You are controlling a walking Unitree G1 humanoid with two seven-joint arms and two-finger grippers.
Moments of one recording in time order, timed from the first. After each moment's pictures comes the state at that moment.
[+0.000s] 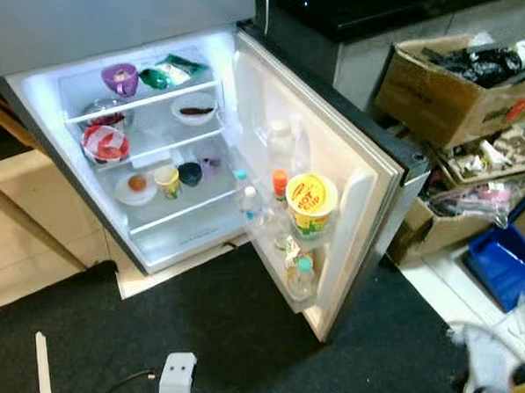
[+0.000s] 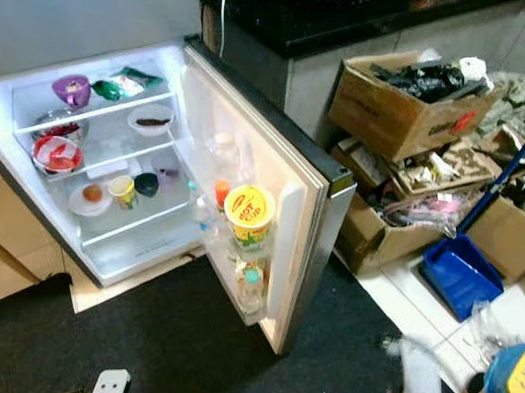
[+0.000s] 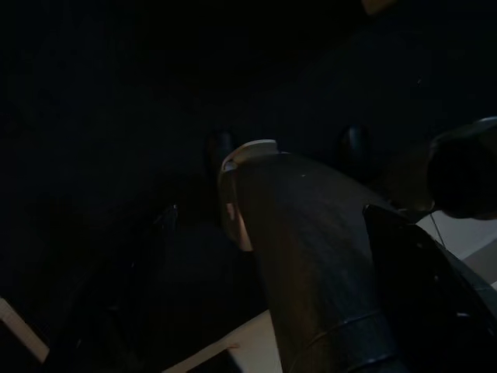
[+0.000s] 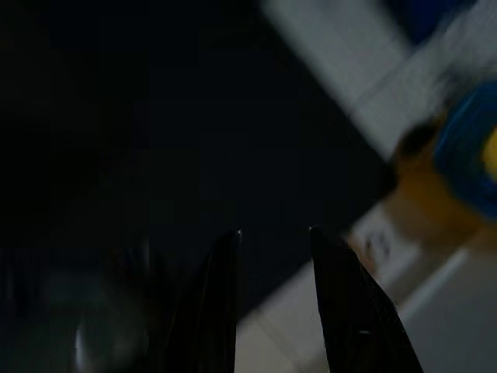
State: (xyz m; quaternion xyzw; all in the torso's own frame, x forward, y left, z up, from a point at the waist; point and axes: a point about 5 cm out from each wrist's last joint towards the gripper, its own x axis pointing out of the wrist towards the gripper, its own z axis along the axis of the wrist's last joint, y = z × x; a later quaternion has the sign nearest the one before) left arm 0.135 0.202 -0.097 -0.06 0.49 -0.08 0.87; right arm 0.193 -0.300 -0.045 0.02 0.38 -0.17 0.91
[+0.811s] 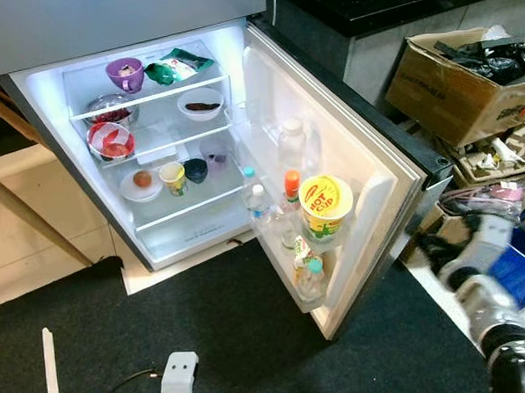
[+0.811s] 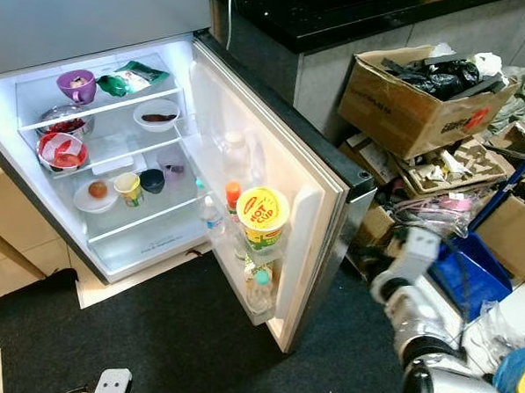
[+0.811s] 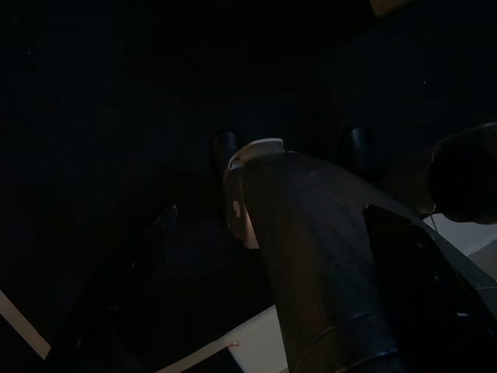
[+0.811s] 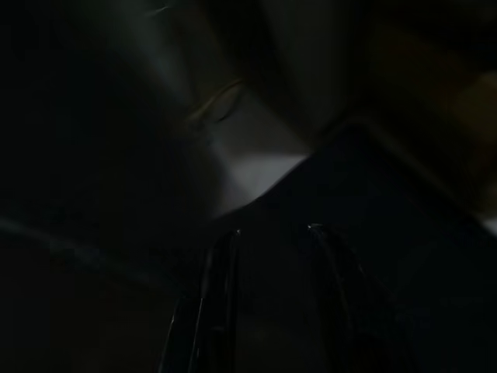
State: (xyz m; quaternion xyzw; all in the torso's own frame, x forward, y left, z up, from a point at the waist) left arm 0.135 0.202 -0.096 -0.06 0.48 -0.08 0.87; right arm 0.303 -0.244 0.033 0.20 0.14 0.05 0.97
